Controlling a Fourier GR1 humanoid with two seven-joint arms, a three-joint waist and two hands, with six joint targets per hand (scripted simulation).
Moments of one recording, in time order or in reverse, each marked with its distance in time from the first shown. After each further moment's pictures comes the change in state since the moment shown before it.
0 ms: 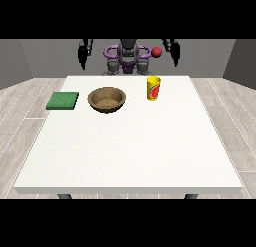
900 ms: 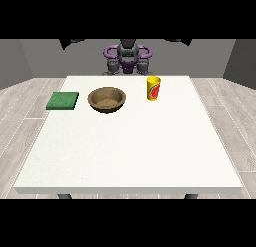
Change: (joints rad) left arm -0.066 0.090 0.206 -0.125 0.236 -0.085 0.090; right arm 0.038 -0.121 -0.199 -0.103 -0.266 0.201 0.076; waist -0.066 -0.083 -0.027
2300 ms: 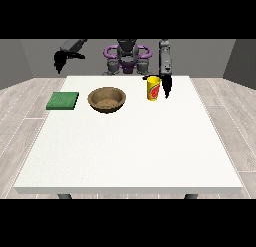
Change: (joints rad) left arm -0.281 -0.118 0.005 0.779 -0.195 0.166 -0.772; right arm -0.170 -0.014 -0.048 0.226 0.025 0.097 -0.257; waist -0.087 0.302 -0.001
